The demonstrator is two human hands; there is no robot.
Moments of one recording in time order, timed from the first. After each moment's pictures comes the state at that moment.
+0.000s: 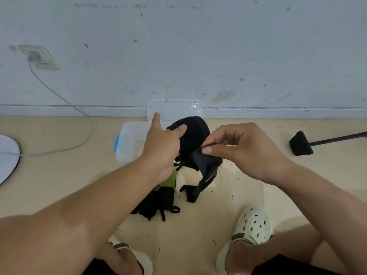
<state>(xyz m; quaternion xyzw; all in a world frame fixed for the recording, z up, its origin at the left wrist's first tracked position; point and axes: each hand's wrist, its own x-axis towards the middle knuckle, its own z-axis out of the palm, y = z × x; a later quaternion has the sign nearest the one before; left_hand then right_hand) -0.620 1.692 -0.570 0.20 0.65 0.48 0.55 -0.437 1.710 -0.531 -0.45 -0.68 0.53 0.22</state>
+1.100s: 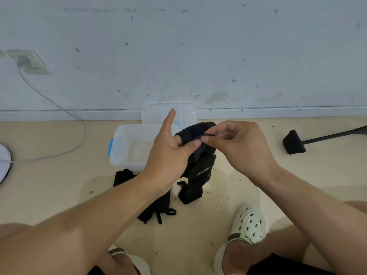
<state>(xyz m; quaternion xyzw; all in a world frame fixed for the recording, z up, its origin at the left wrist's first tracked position) -0.597 1.672 -0.569 0.37 0.59 0.47 0.54 -0.438 1.713 -0.545 -0.59 -0.61 0.44 0.31</state>
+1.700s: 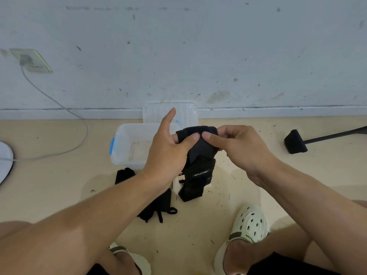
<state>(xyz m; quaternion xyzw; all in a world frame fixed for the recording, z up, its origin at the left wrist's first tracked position) -0.601 1.674 -0.569 0.36 0.62 0.48 0.51 -0.439 1.715 -0.547 -0.59 -0.56 0.53 0.25</state>
